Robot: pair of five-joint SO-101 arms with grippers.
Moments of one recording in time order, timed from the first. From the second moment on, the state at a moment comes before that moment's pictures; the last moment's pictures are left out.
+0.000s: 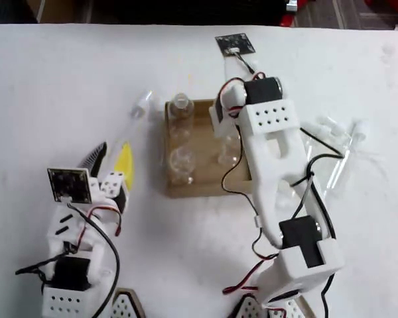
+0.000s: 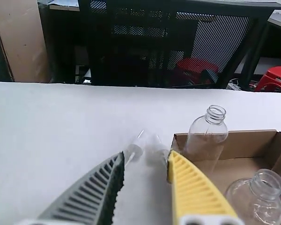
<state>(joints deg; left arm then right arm) -1.2 -103.7 92.0 34.7 6.5 -16.5 5.8 -12.7 85.6 2.0</state>
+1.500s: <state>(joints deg) -1.2 -103.7 92.0 34.7 6.5 -16.8 6.2 -12.7 82.5 2.0</state>
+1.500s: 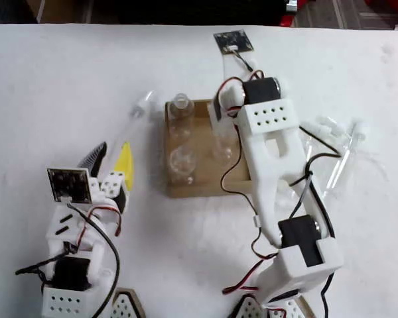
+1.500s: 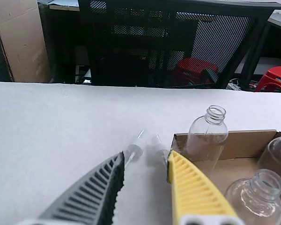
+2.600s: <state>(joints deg) -1.2 -103.7 92.0 34.7 6.5 -20.6 6.3 -12.7 80.1 0.0</state>
